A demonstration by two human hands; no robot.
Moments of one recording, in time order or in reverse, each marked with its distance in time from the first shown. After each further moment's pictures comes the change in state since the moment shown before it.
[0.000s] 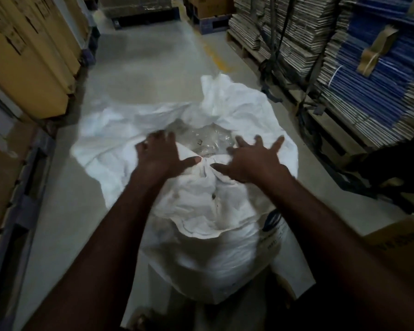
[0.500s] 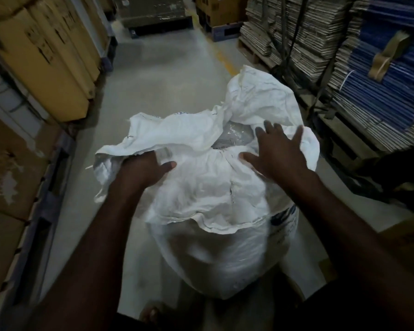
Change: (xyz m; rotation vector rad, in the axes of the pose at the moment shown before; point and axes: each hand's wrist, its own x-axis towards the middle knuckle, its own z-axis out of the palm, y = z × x) left_hand -0.035 -0.082 0.000 -0.173 0.083 0.000; right_hand -0.032 0.017 -0.018 0.103 0.357 -0.022
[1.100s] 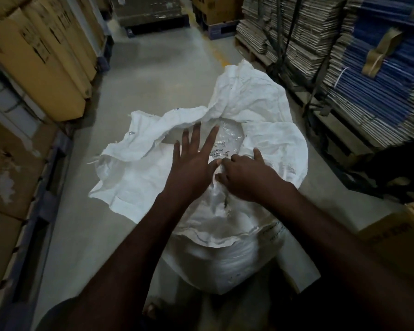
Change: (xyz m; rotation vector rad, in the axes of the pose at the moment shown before) left_hand -0.024 0.106 0.052 -0.064 0.152 0.326; right_hand -0.036 -0.035 0.015 -0.051 -0.247 -0.258
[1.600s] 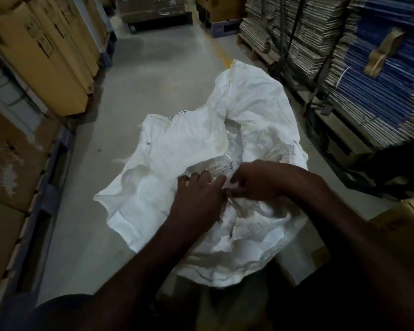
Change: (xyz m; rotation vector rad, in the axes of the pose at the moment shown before) left_hand -0.083 0.040 -0.011 0.327 -0.175 0.041; right_hand -0.040 0.001 -0.056 0.141 -0.394 -0.070
